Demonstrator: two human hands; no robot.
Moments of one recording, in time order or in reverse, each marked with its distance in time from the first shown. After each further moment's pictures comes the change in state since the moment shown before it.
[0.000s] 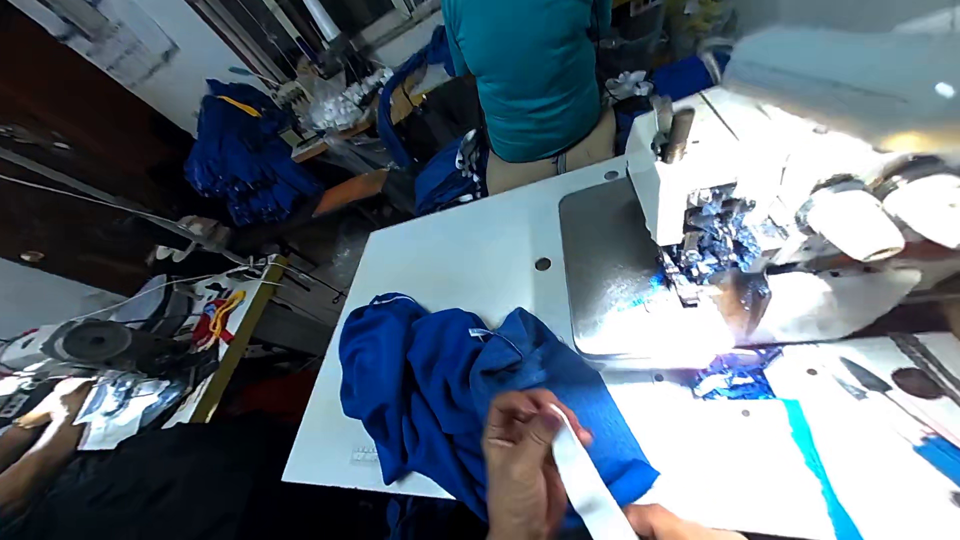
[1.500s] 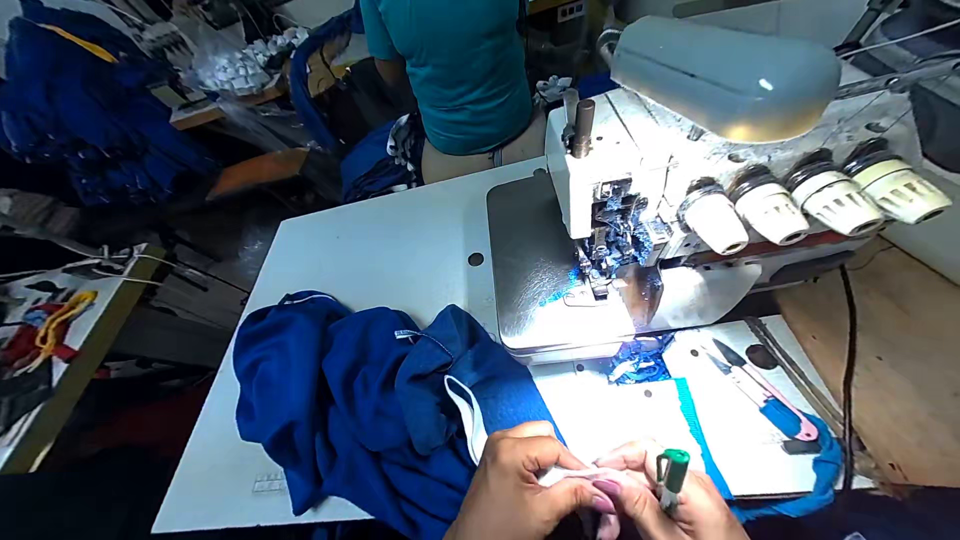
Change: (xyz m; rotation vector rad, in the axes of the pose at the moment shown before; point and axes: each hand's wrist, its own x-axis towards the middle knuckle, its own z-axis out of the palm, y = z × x) left_hand 0.000 -0.010 -0.004 0.823 -0.648 -0.035; right_hand -0.004 0.026 -0.028 0.111 0.238 0.006
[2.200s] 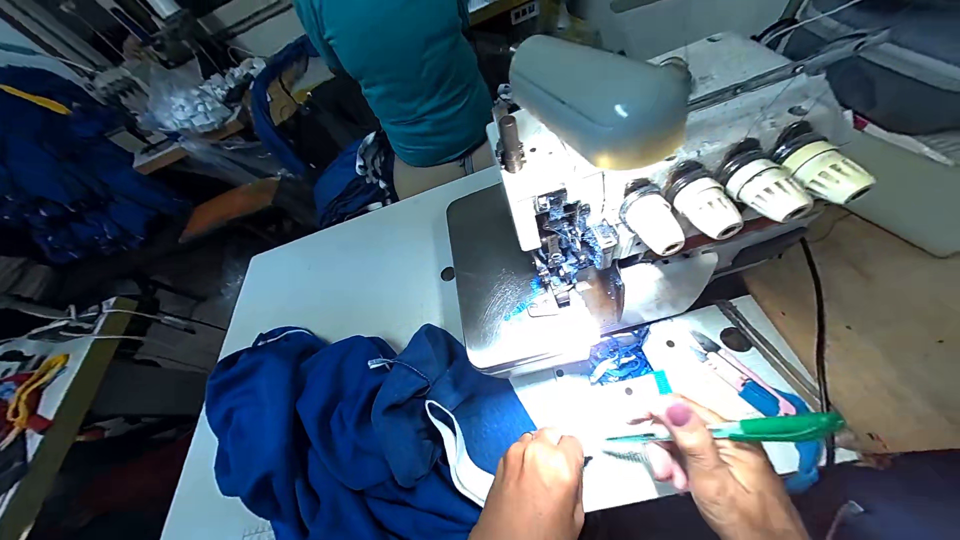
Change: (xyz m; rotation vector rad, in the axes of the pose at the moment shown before) left_hand 0.021 0.012 0.027 0.836 -0.195 0.137; right_hand 0.017 0.025 -0.023 -0.014 0.421 -0.039
